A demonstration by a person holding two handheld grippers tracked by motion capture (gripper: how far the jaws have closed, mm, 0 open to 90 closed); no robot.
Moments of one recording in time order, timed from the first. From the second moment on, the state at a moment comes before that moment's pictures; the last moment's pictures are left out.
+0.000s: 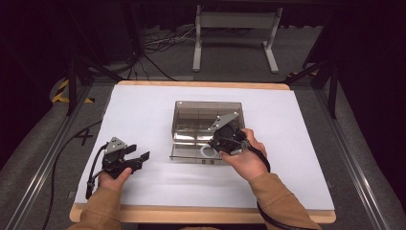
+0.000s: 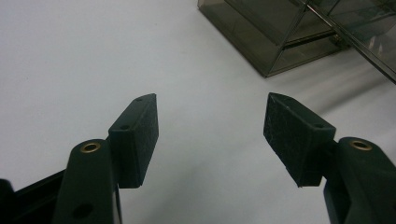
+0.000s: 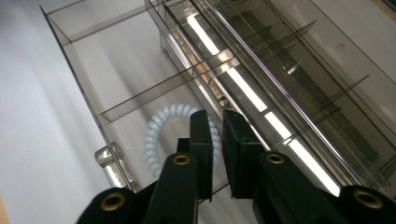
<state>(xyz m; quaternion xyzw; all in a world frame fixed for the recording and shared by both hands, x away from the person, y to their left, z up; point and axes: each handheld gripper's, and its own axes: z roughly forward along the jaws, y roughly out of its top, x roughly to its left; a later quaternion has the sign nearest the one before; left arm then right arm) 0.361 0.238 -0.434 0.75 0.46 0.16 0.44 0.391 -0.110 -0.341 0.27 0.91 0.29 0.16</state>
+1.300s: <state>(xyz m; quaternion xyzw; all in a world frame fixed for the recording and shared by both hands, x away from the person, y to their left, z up) 0.362 0.236 -0.434 0.76 0.46 0.16 0.44 0.346 -0.120 -0.330 0.20 0.92 0.32 0.11</state>
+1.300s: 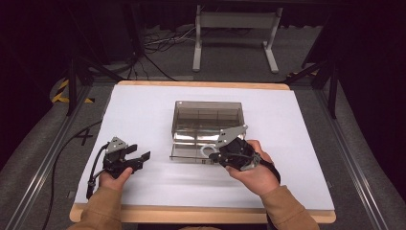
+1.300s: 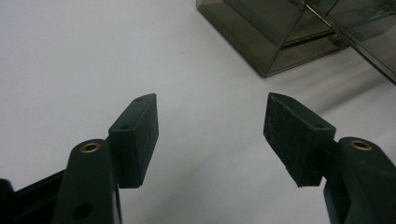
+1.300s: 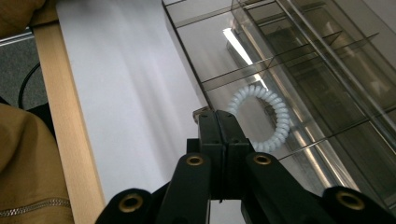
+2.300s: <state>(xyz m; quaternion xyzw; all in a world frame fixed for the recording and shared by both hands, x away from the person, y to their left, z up) 0.362 0.236 -0.434 0.76 0.45 0.16 0.44 0.344 -0.117 -0.360 0.19 0.95 0.26 0.07</state>
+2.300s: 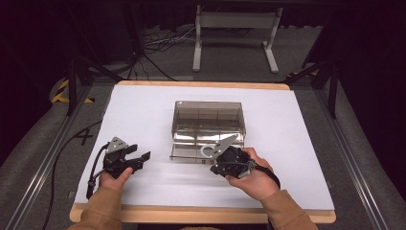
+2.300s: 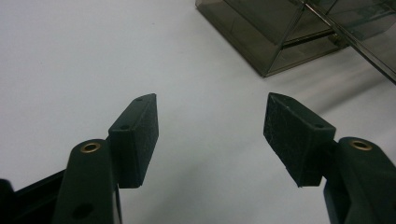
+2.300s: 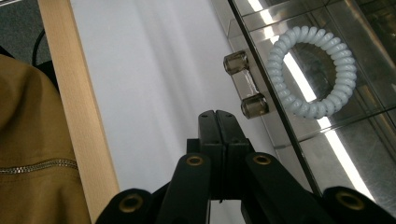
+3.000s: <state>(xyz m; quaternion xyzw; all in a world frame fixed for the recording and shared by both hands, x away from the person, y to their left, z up) 0.361 0.236 -0.434 0.76 0.46 0.16 0.44 0.351 -0.118 -0.369 0.20 0.95 0.24 0.08</state>
